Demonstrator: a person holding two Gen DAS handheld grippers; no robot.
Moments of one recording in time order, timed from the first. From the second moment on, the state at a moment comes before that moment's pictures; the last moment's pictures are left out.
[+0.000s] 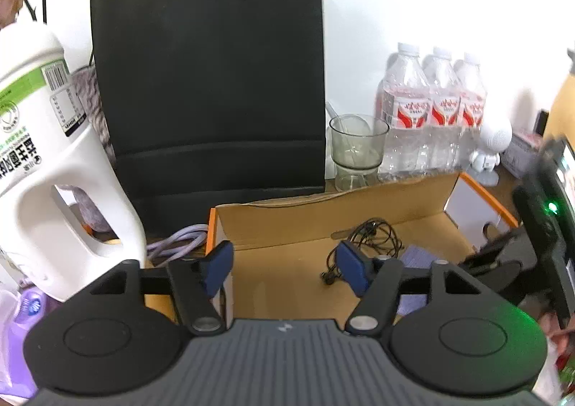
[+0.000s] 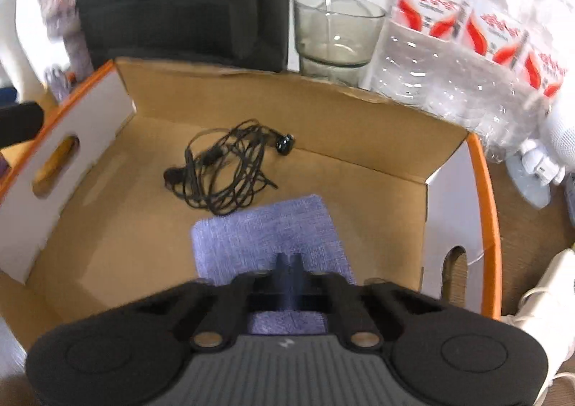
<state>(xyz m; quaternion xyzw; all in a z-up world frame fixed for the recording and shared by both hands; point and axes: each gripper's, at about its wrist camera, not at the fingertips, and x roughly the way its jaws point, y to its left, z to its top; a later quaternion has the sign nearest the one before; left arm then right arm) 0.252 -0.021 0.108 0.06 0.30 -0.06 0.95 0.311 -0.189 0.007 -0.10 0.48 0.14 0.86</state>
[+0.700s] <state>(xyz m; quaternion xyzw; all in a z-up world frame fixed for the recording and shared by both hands) 0.245 -0.016 0.065 0.05 0.37 -0.06 0.92 0.257 -0.241 0.029 0.03 0.48 0.08 0.88</state>
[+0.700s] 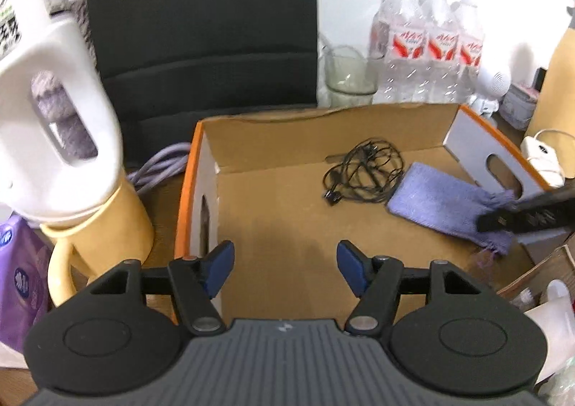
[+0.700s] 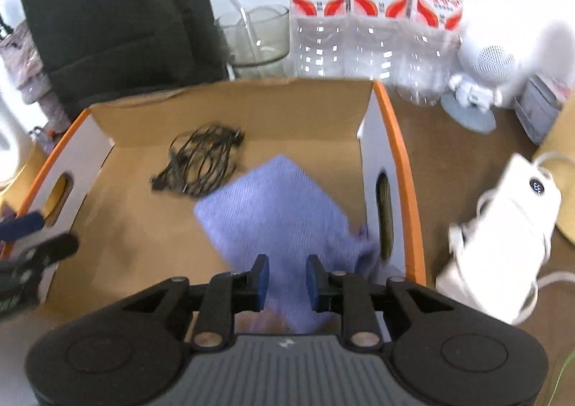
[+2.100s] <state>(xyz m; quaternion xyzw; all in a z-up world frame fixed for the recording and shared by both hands) -0.025 0.024 0.025 0.15 0.33 -0.15 0.92 -0.089 -0.200 0.043 -0.10 0.30 0.21 0.93</state>
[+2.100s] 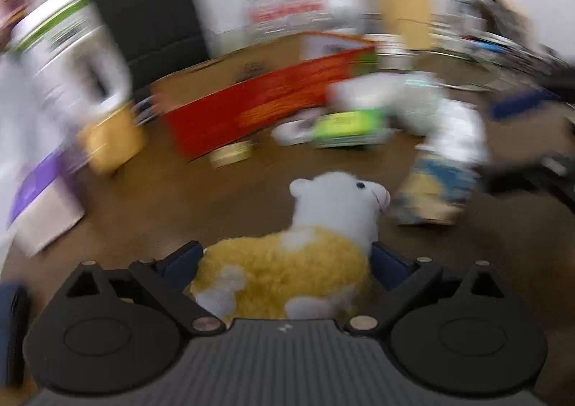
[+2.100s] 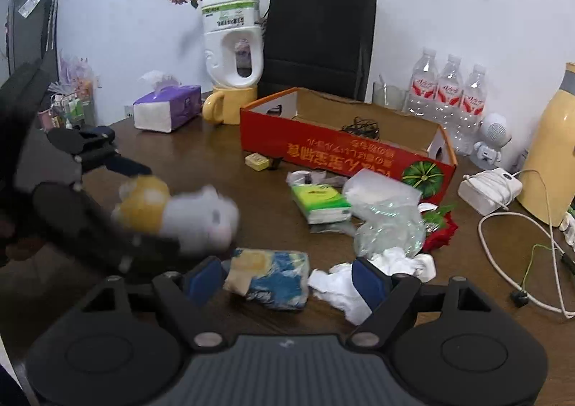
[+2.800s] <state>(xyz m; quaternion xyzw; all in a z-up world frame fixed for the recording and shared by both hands) -0.028 0.037 0.021 0.08 0.37 -0.25 0.89 -0.059 -0.177 0.001 -0.09 0.35 0.17 0.92</state>
